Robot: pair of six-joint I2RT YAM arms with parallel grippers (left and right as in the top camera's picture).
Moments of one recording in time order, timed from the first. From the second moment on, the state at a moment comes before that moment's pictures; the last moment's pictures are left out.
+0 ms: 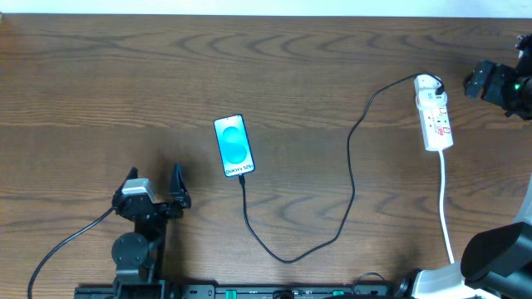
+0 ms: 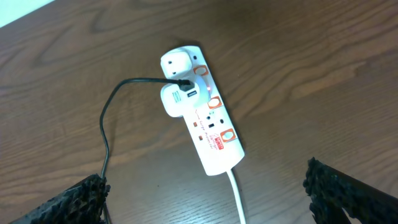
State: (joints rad) left arm -0.01 0.02 0.01 -0.08 -0.03 -0.17; right arm -0.42 1.69 1.72 -1.05 -0.18 0.00
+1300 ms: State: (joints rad) left arm 0.05 0.01 0.02 -0.10 0.14 -0.04; right arm -0.42 1.69 1.72 -1.05 -0.18 0.00
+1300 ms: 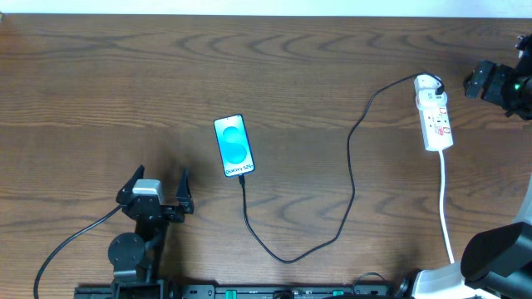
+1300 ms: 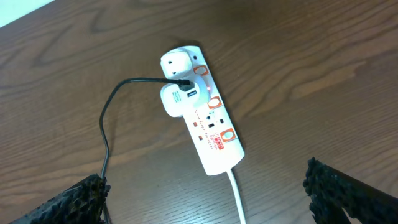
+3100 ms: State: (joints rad) left arm 0.05 0.01 0.02 -0.10 0.15 -0.04; right arm -0.42 1.69 1.72 -1.05 -0.18 0.00
